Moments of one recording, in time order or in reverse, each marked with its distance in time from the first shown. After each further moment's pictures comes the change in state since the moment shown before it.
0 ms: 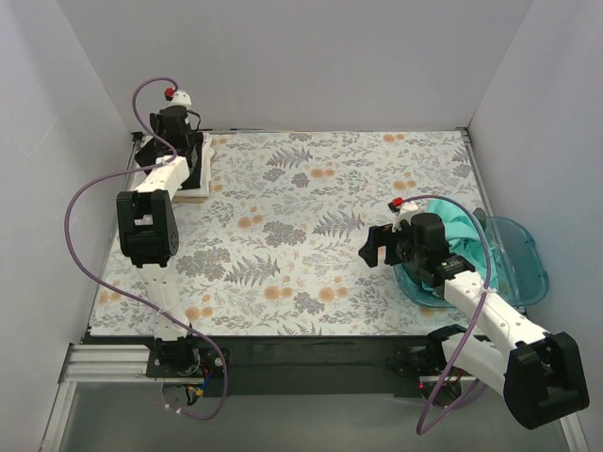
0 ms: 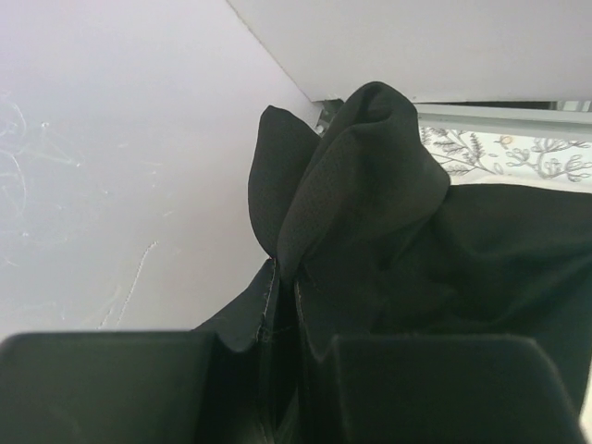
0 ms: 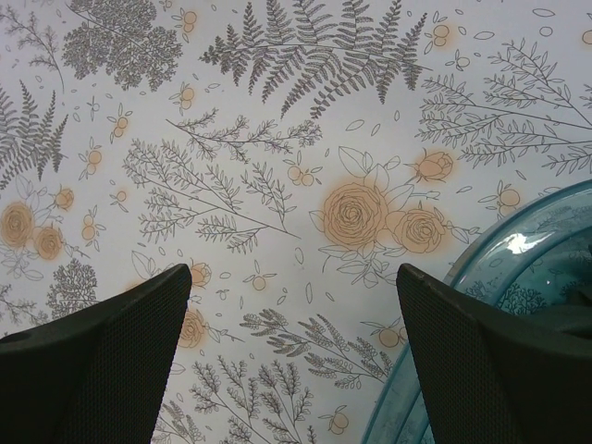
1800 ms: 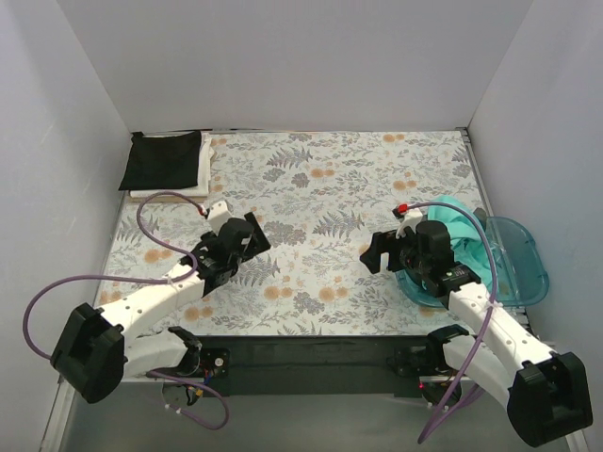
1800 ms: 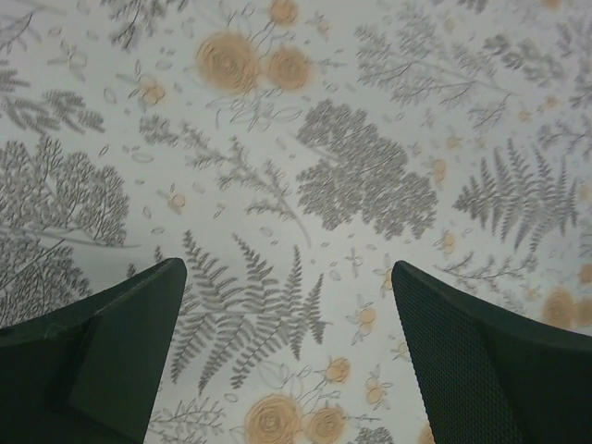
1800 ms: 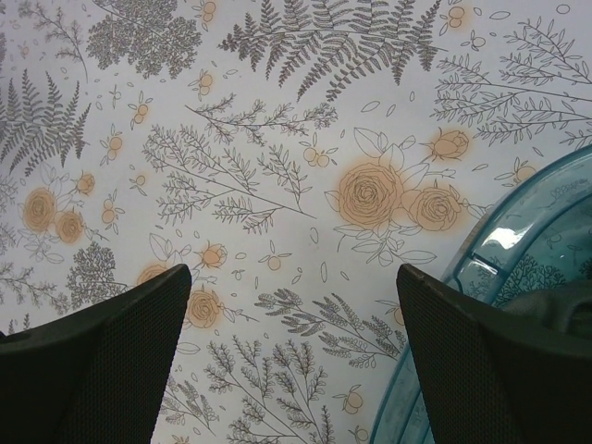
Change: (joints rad) left arm -0.644 -0.967 -1.011 -0.380 0.134 -1.240; right arm -0.001 -0.111 -0.053 -0.026 -0.026 0.027
